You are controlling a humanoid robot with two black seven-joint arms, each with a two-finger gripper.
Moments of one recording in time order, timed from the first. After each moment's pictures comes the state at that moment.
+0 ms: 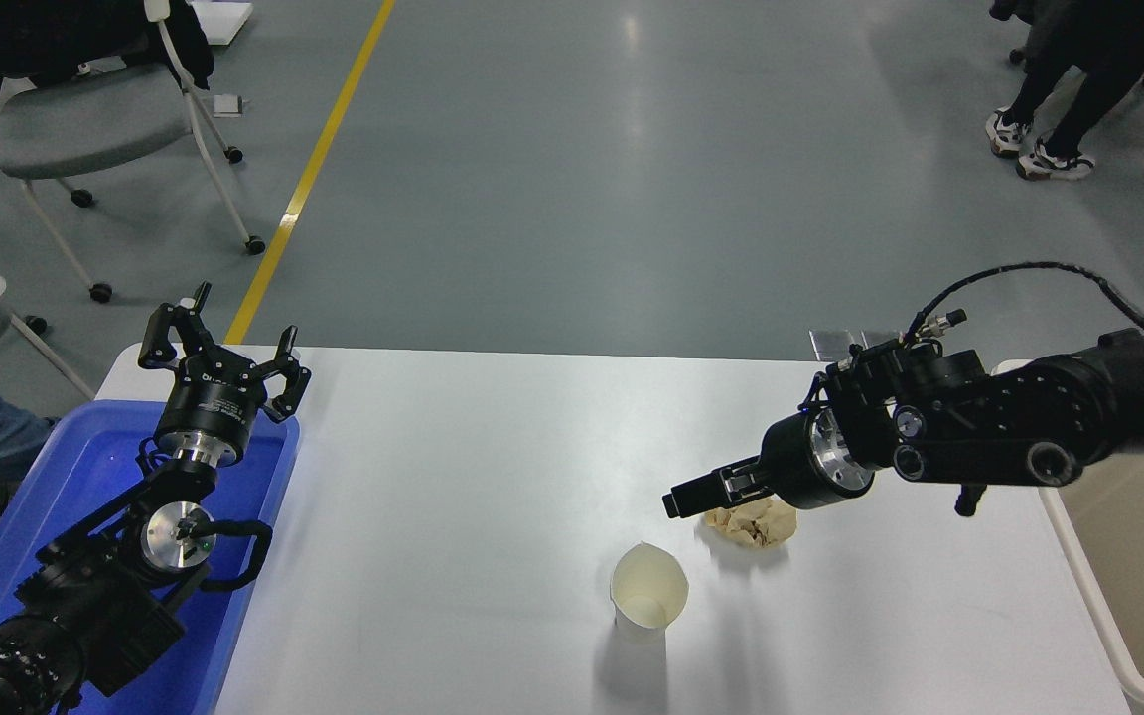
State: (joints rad) left arm -0.59 0.29 -0.81 -0.47 -0.06 -0.51 -0.60; right arm 1.61 -0.25 -0.84 1.29 -0.76 0.12 0.21
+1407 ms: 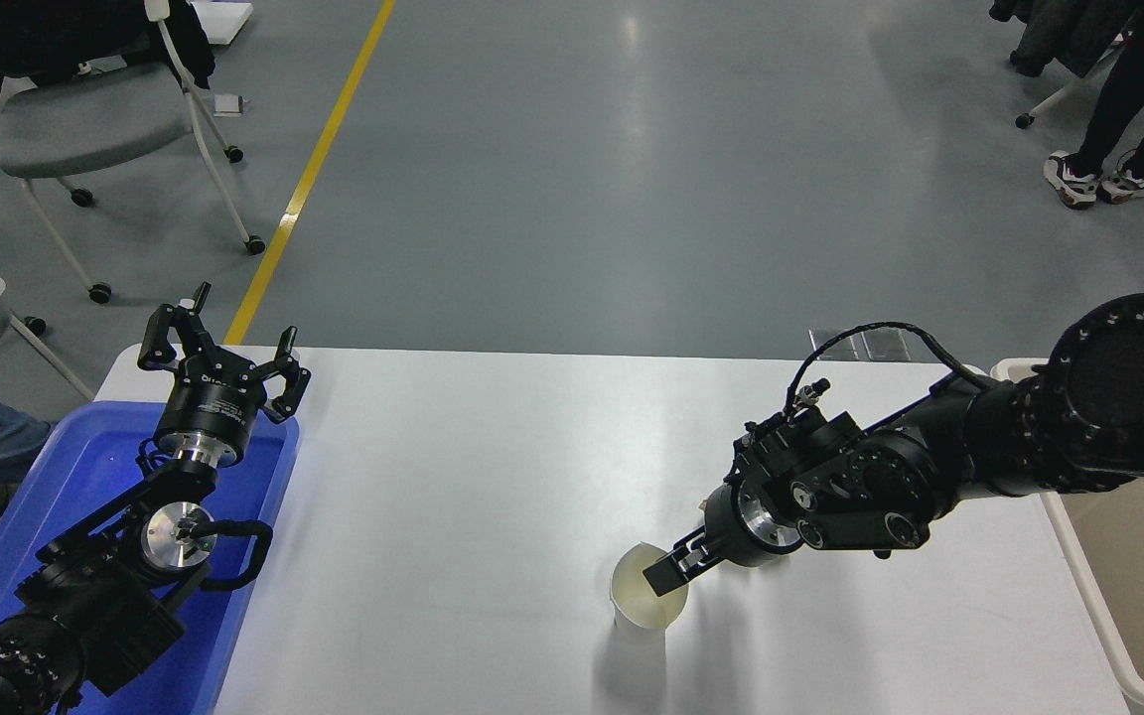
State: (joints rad) left arm -0.59 0.29 -0.81 -0.47 -0.06 -0.51 -0.60; right arm 1.50 -0.01 -1.00 1.10 -0.73 0.08 0.22
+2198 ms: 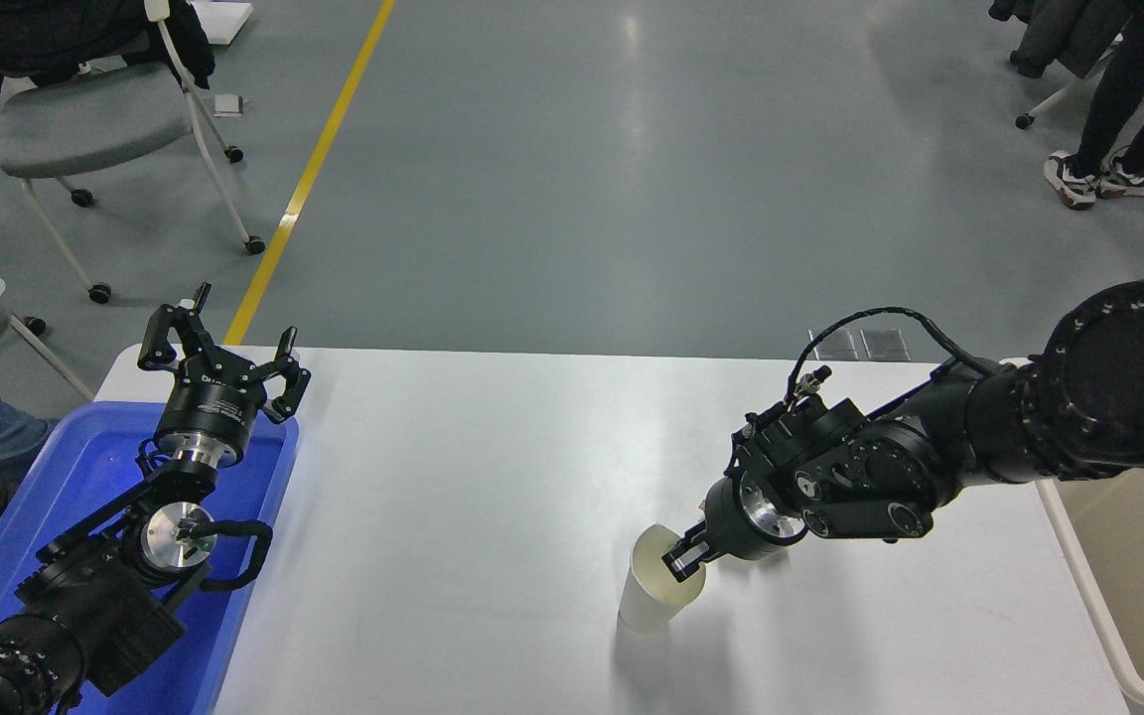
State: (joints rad) left arm -0.59 0.29 -0.81 -0.47 -0.06 -0.51 -0.60; right arm 1.59 -0.01 -1.03 1.13 -0.72 0.09 0.28
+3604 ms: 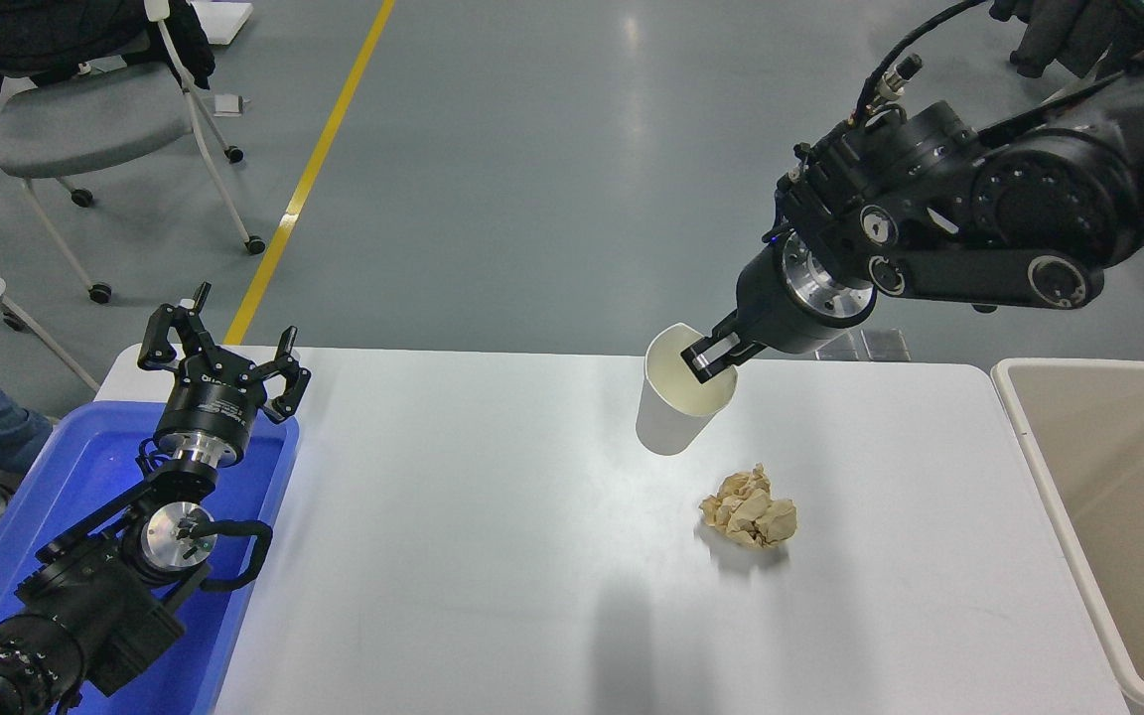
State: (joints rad) left arm -0.59 0.29 -0.81 -0.47 -0.06 -0.51 -0.60; right arm 2.14 -0.22 -1.04 1.32 -0.62 0.33 0.28
